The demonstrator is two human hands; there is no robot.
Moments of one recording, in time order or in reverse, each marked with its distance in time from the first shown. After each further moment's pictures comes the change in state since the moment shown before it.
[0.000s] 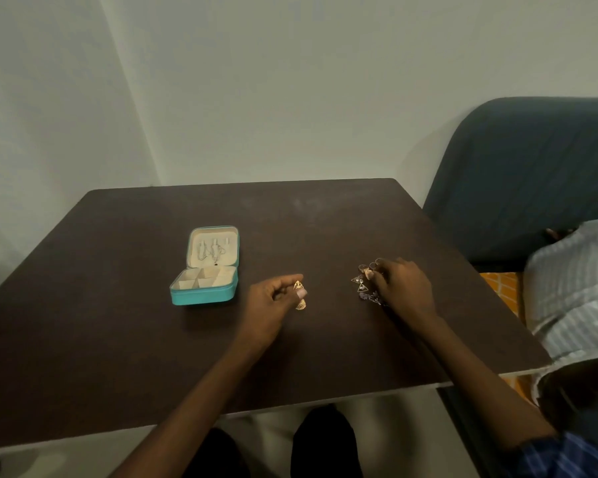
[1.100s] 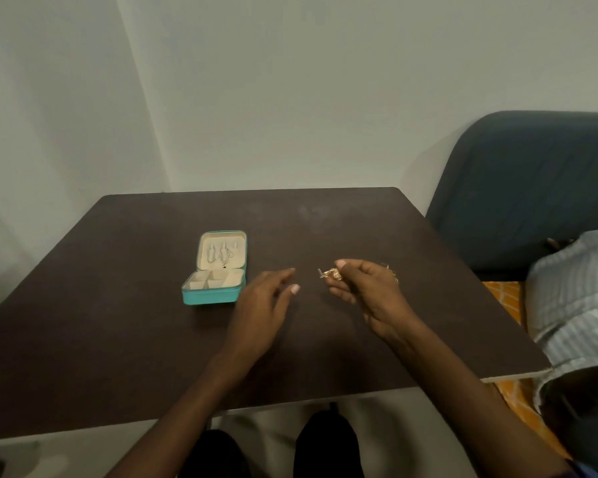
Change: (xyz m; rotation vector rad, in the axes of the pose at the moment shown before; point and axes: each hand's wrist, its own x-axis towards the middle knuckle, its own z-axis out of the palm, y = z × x) left_hand -0.014 0.011 -0.025 0.569 0.044 0.336; right_hand -0.031 -0.101 -0.048 1.538 -0.305 0.491
